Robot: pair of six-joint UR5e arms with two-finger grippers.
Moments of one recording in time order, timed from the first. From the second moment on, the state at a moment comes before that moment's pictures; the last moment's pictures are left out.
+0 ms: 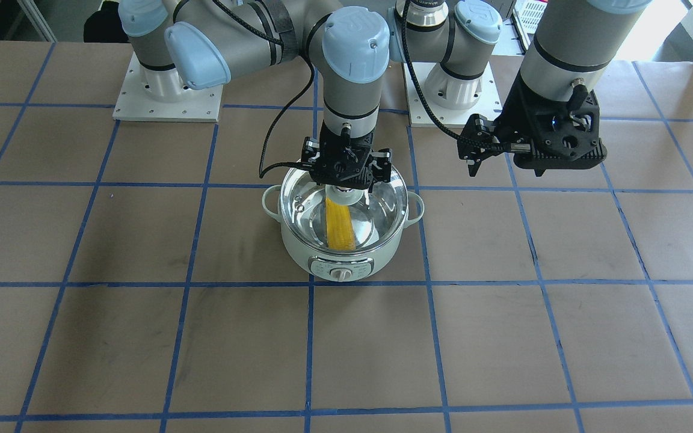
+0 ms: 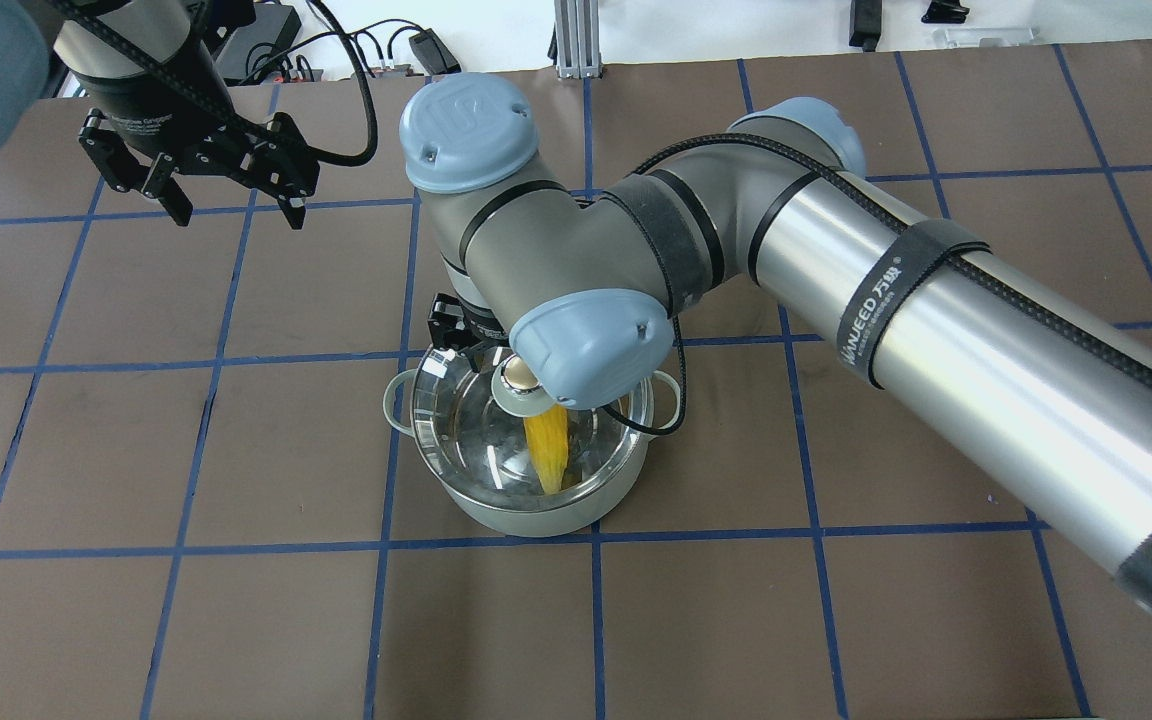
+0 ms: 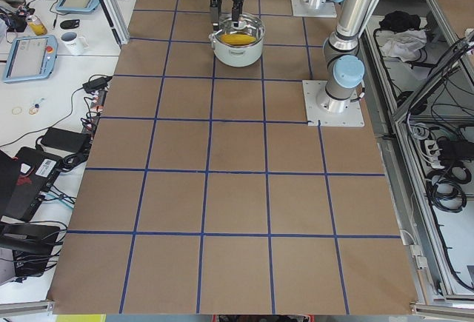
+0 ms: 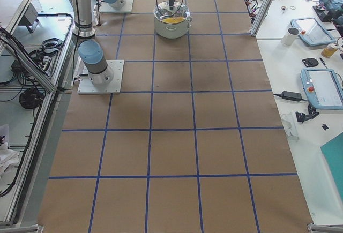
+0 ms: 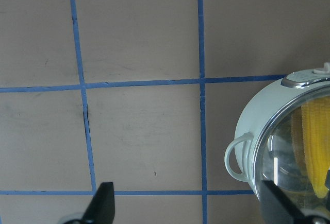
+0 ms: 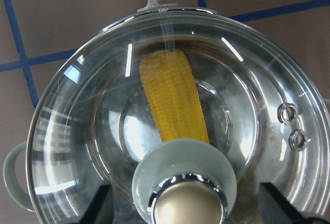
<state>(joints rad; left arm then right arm) -1.56 -1.64 -1.47 -1.63 1.65 0.04 2.11 -1.27 1.57 -1.86 -1.54 0.72</state>
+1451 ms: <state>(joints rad) -1.56 -1.64 -1.47 -1.62 1.65 0.03 2.11 -1.27 1.57 -1.86 -1.53 0.72</state>
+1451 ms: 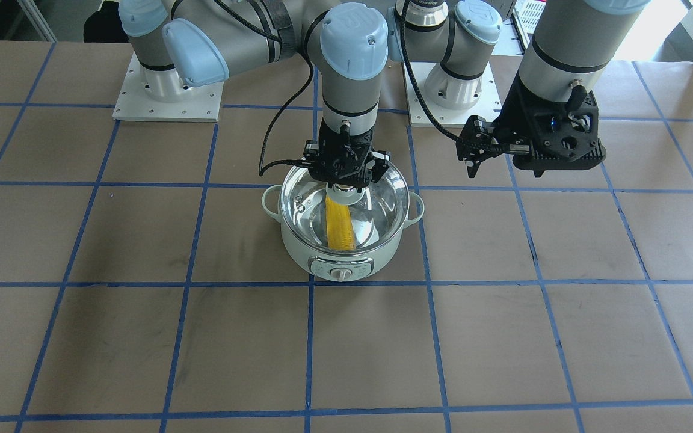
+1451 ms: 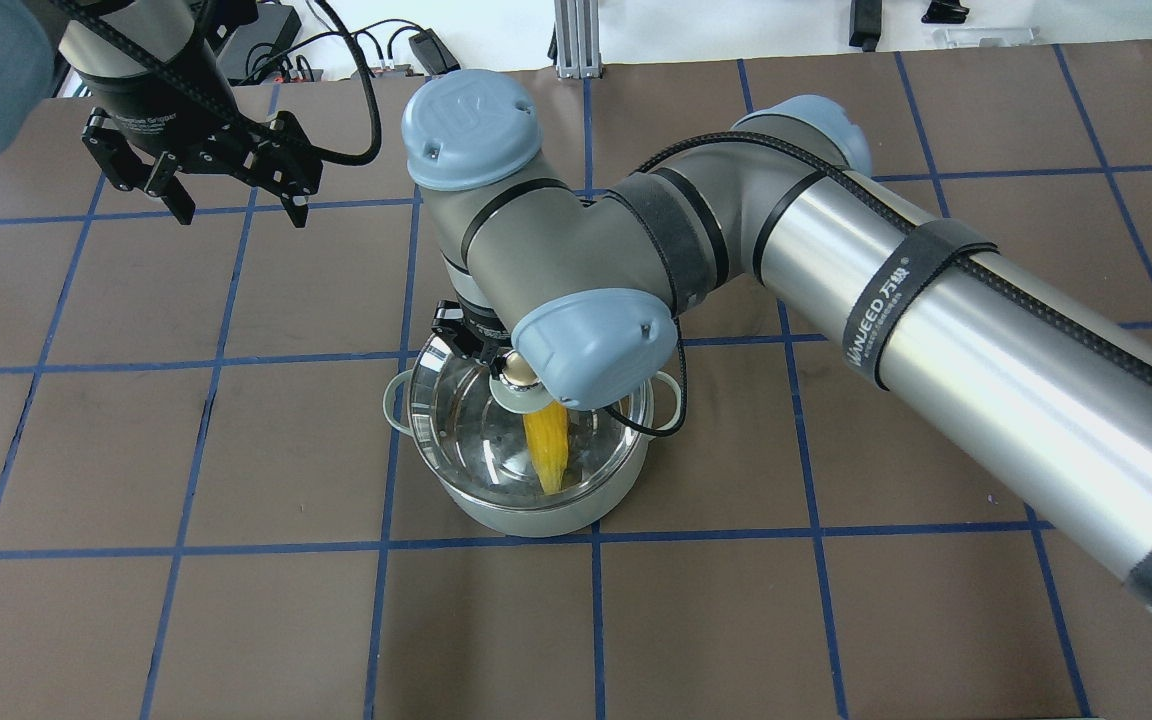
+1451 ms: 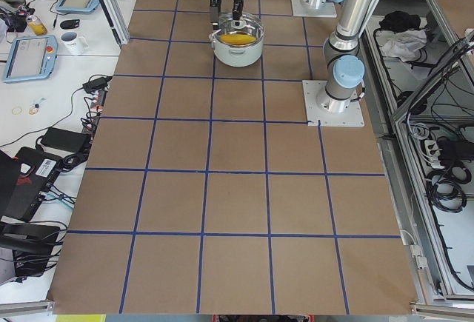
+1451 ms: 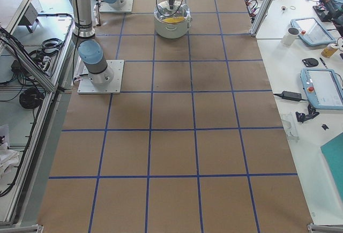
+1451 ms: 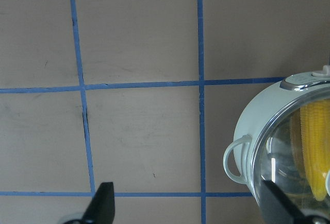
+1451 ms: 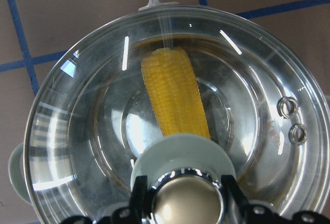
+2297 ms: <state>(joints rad) -1.56 -1.64 -1.47 -1.62 1.65 0.03 2.11 -1.27 1.57 -1.85 -1.53 0.71</state>
